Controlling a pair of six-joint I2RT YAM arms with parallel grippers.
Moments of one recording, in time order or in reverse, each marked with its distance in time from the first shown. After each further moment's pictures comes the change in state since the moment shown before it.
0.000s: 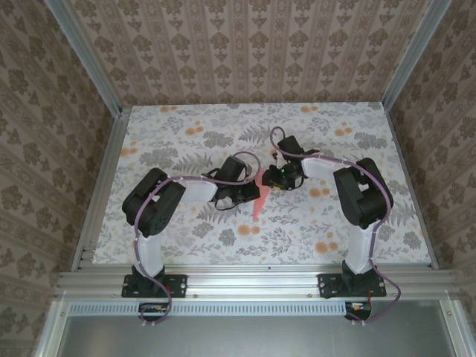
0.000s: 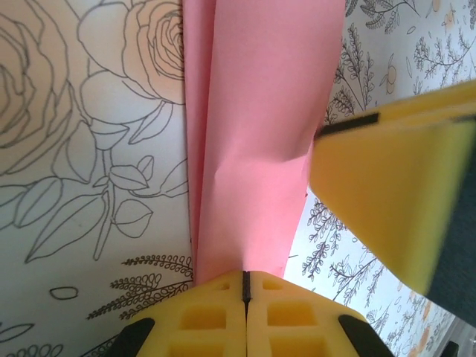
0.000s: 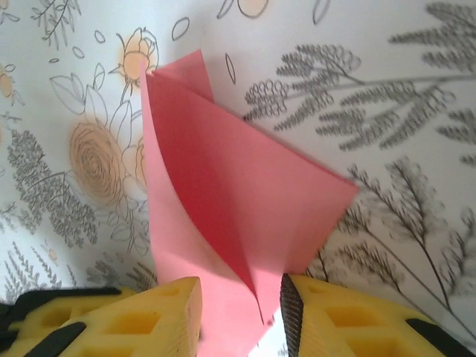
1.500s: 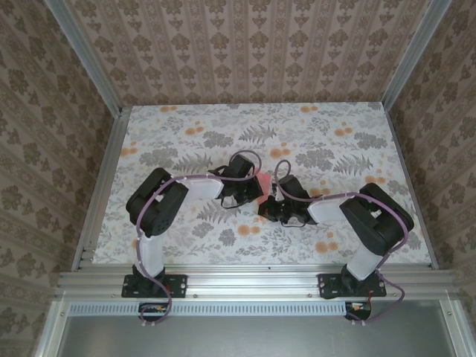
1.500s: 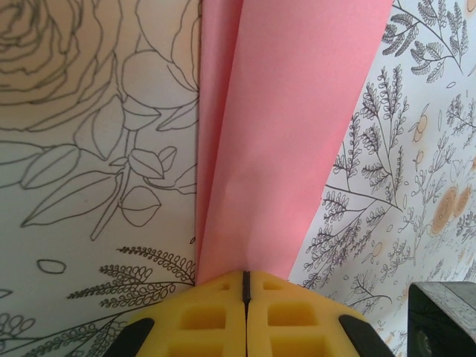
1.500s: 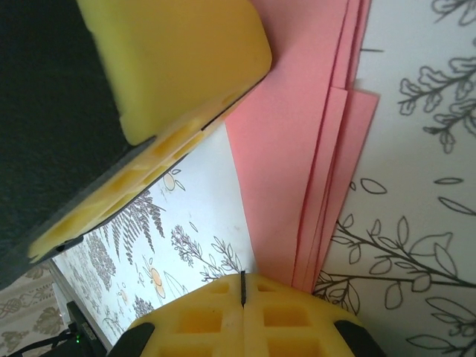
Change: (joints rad) left arm -0.042 0.021 0.099 -0.146 -0.103 -0.227; right arm 0.211 -0.239 -0.575 0.639 -0.047 0.428
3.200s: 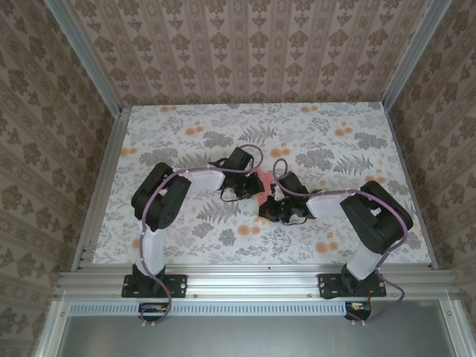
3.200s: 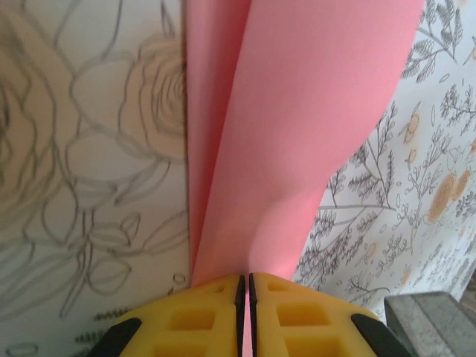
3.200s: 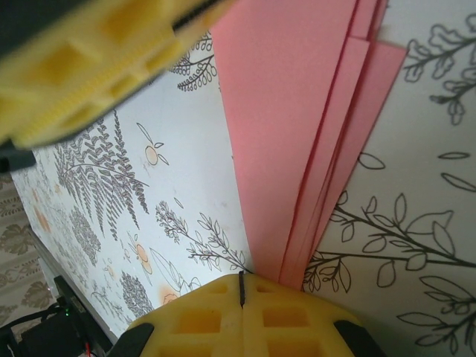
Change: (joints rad) left arm 0.054 0.080 0.133 -0.104 0.109 0.135; right arm -0.020 0.021 0.072 -0.183 -0.057 -0.087
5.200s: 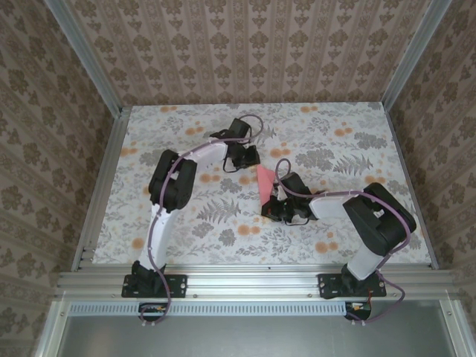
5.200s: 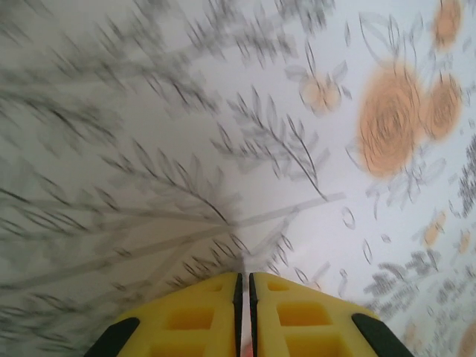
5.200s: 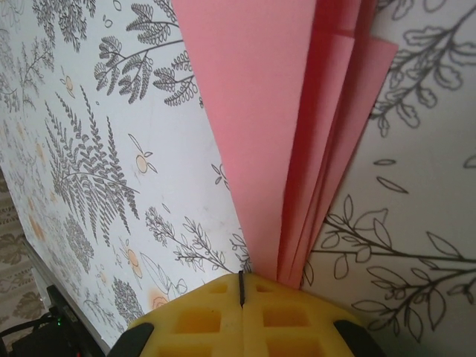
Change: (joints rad) left arm 0.142 0.290 0.546 -0.286 -0.090 0.287; right arm -0.016 -0.029 -0.038 0.016 0.026 -0.014
